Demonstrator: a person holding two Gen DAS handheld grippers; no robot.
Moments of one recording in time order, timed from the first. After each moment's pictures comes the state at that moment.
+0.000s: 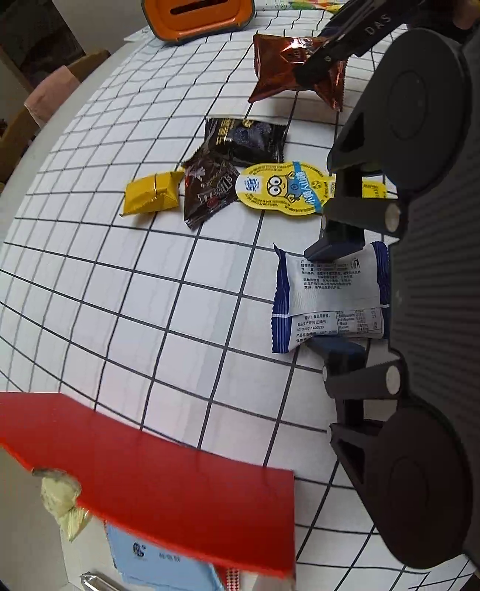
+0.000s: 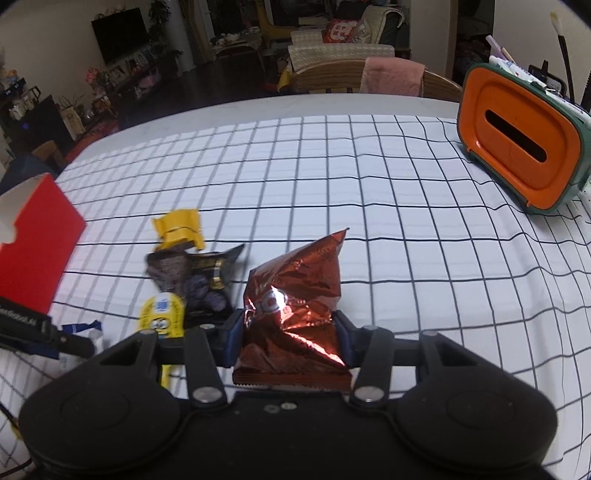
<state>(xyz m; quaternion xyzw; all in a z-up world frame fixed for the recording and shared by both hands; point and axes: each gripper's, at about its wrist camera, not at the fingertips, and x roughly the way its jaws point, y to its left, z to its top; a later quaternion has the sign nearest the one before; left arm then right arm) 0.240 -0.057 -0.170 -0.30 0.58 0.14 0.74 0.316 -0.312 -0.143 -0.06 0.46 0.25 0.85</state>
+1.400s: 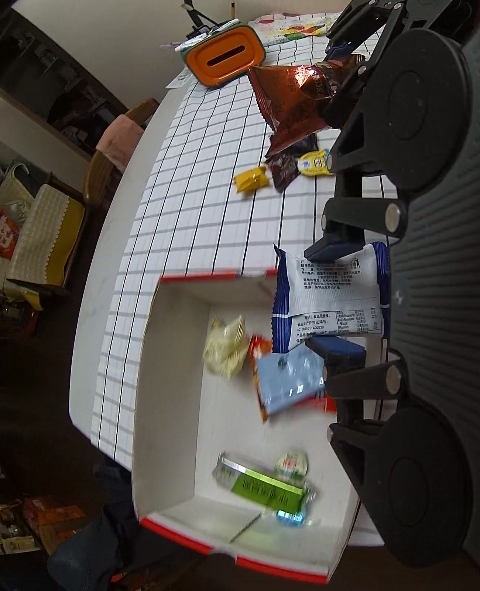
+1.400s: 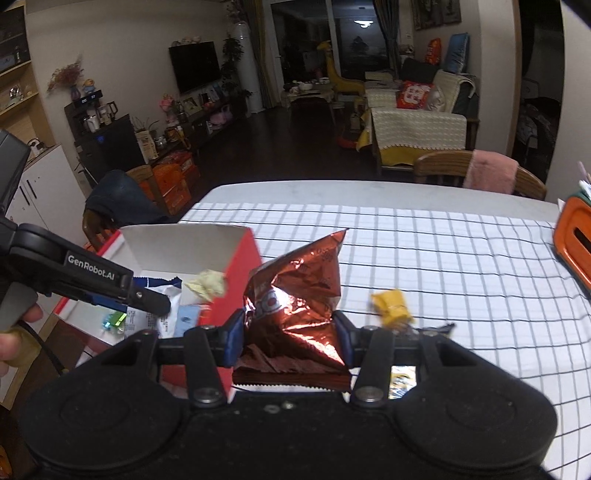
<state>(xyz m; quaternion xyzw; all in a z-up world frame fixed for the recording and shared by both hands) 0.156 0.088 -0.047 -0.23 0.50 0.10 0.83 0.203 -0.149 -0.041 -0.06 0.37 0.34 0.86</state>
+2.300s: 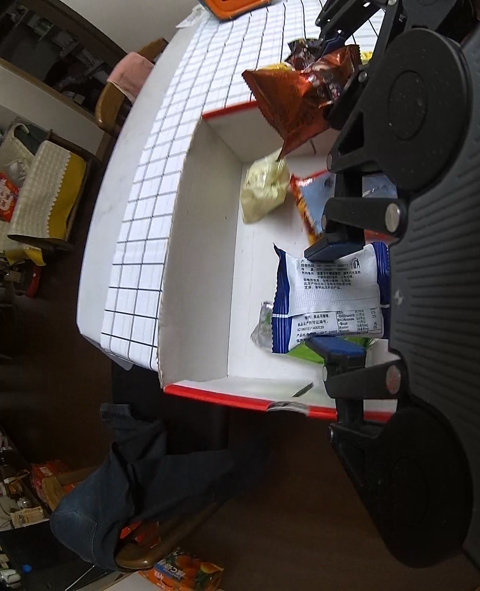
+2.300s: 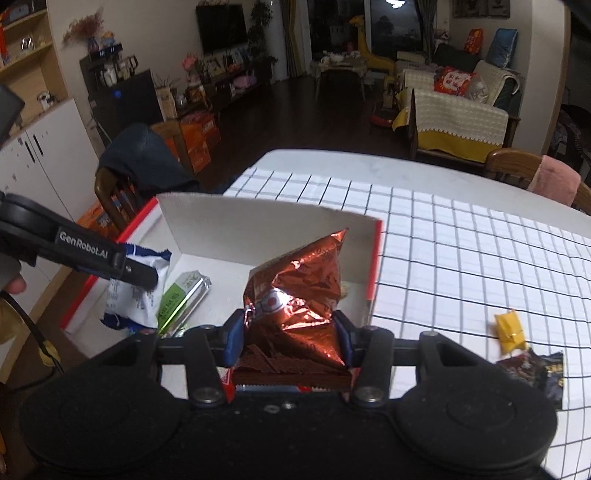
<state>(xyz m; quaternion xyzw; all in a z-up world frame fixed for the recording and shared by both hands) 0.149 0.226 -0.080 -0.19 0.52 0.15 0.82 0.200 0.013 -0.082 -0.12 0.41 0.36 0.83</state>
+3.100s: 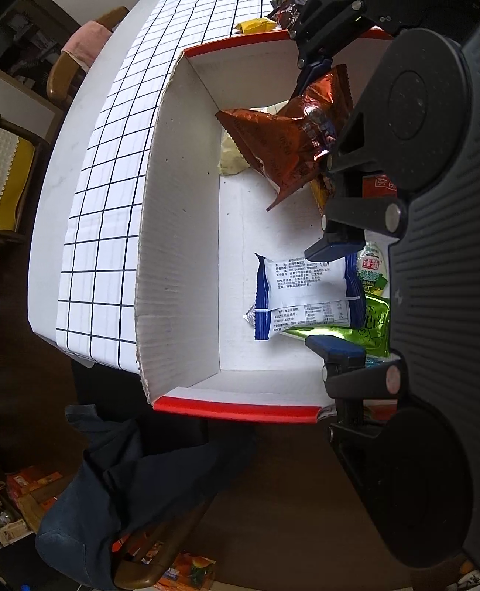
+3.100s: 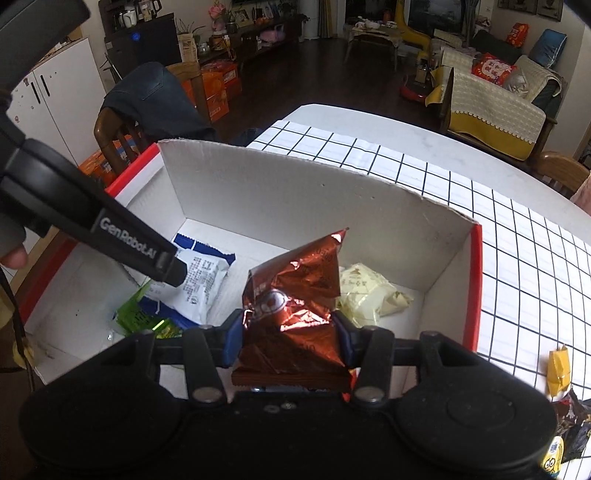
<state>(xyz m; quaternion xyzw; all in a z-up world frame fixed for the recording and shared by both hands) 0.196 0.247 -0.120 -0.16 0.59 0.15 0.77 0.210 0.089 -0.126 -0.19 0.44 0.38 0.79</state>
